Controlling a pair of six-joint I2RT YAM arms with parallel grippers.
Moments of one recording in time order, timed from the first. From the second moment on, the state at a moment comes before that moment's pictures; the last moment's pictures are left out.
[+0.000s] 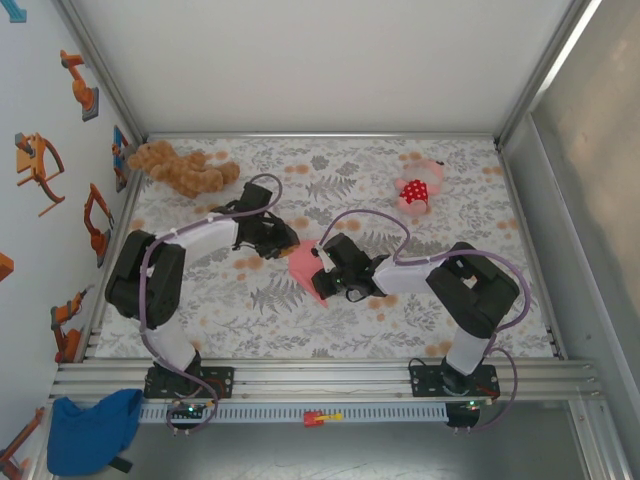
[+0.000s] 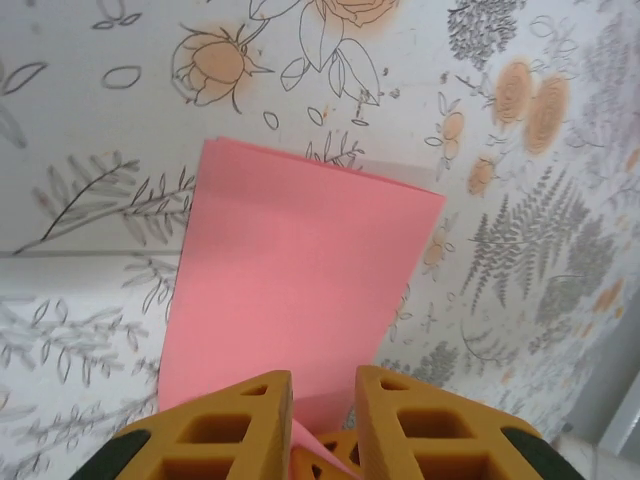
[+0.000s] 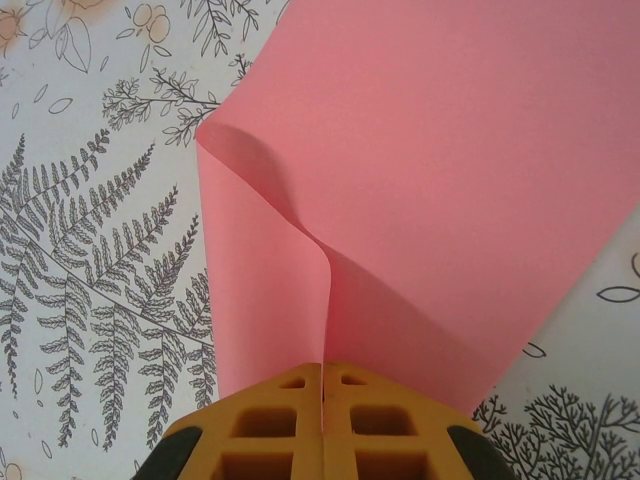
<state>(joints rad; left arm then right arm) -0.50 1.72 1.03 -0.40 0.44 -0.89 0.85 1.75 0.80 0.05 -0.22 0.38</state>
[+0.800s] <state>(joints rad) -0.62 1.65 0.82 -0.18 0.45 -1.10 0.85 1.76 0.81 0.04 -0.23 0.38</state>
